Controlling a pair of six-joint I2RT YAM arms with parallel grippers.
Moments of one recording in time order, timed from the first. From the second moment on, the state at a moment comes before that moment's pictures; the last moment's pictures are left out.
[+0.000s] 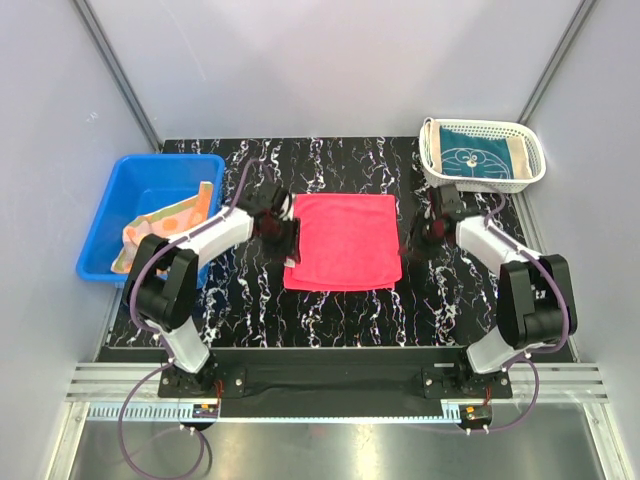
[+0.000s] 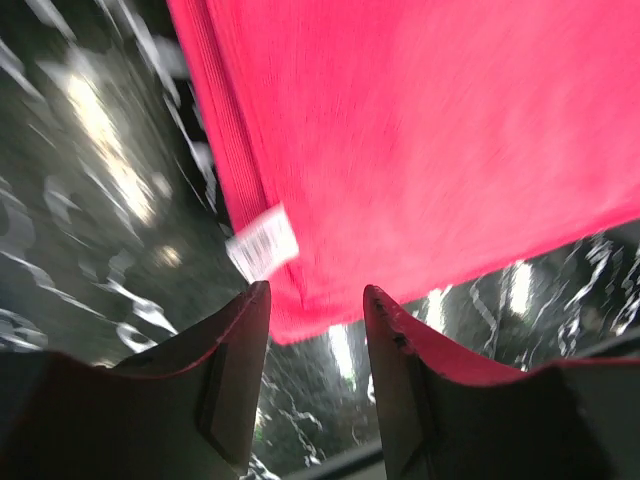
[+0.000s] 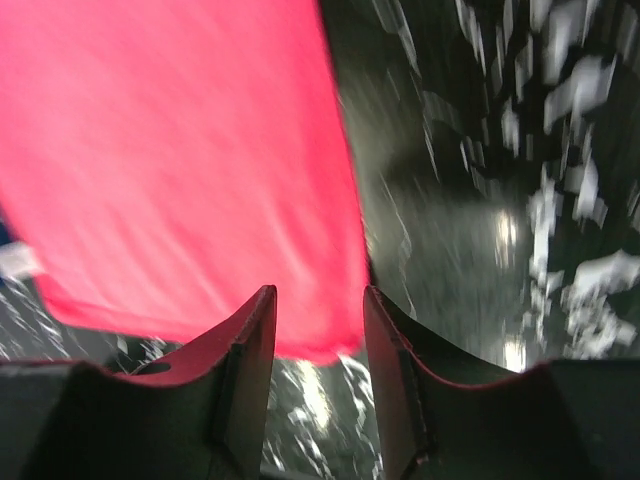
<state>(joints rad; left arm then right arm) -0.44 1.72 1.23 -0.65 0.21 -0.35 0.18 1.57 1.05 -0.52 -0.19 0.51</state>
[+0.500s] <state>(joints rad) -0.51 1.72 1.06 -0.55 0.18 -0.50 0.19 1.49 0.77 -0.40 -0.28 0.66</state>
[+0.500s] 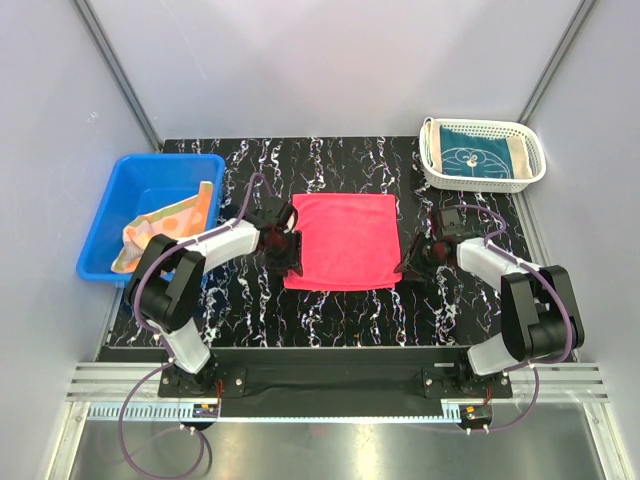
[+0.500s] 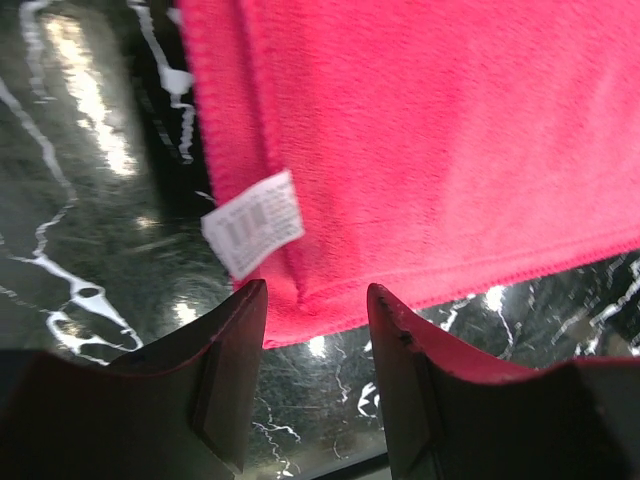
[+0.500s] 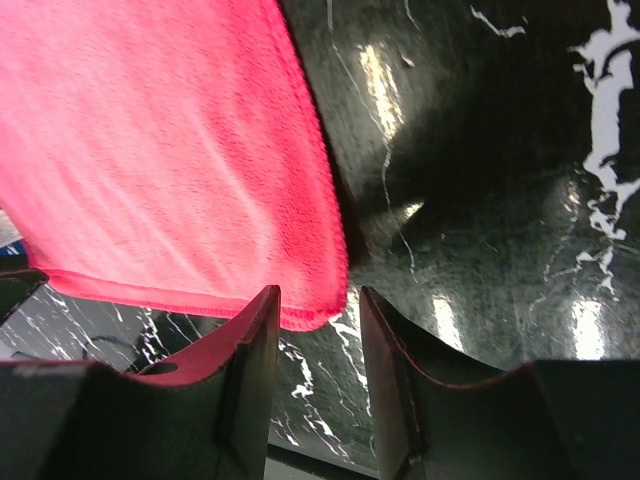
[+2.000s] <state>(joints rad) -0.51 1.76 1.11 -0.59 0.14 -0.57 0.20 1.52 0.75 -0.31 -0.28 0.68</state>
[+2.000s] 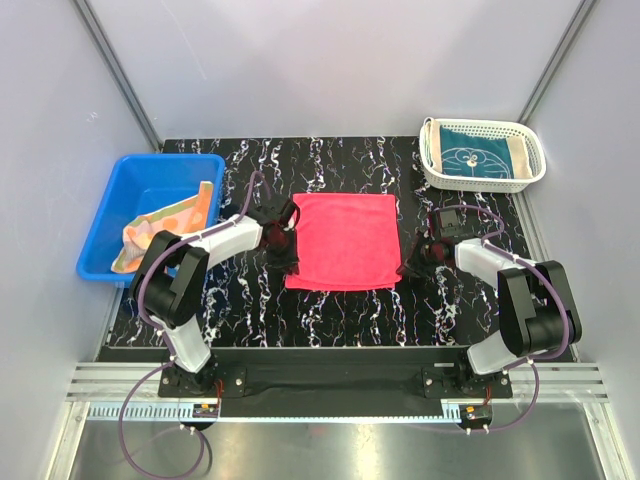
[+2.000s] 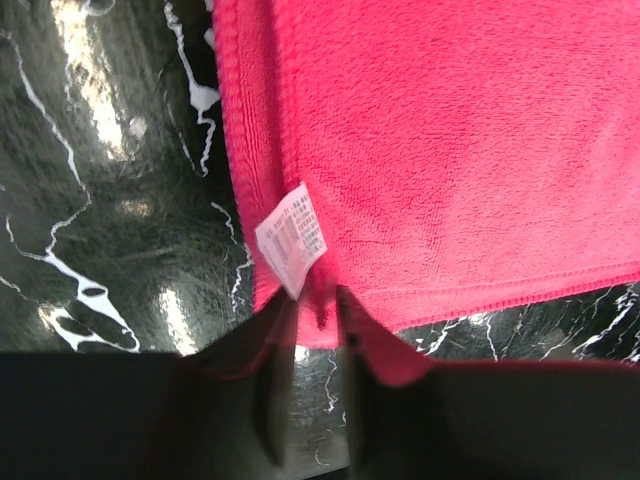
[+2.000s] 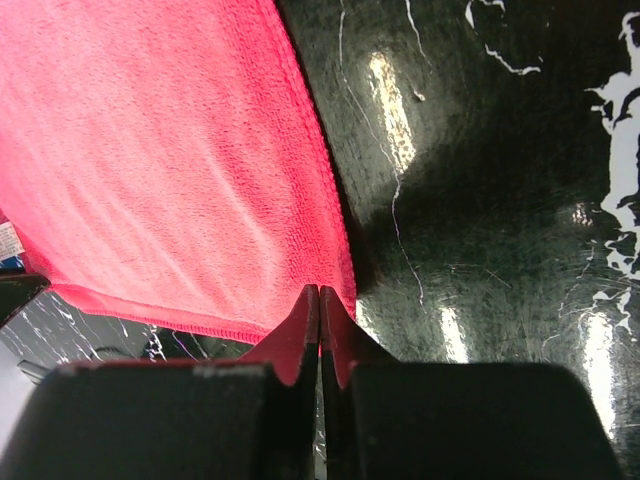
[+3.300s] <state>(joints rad) -0.51 1.77 1.13 -0.62 0.15 -0.61 0.23 1.49 0.70 -0.34 -0.25 0.74</state>
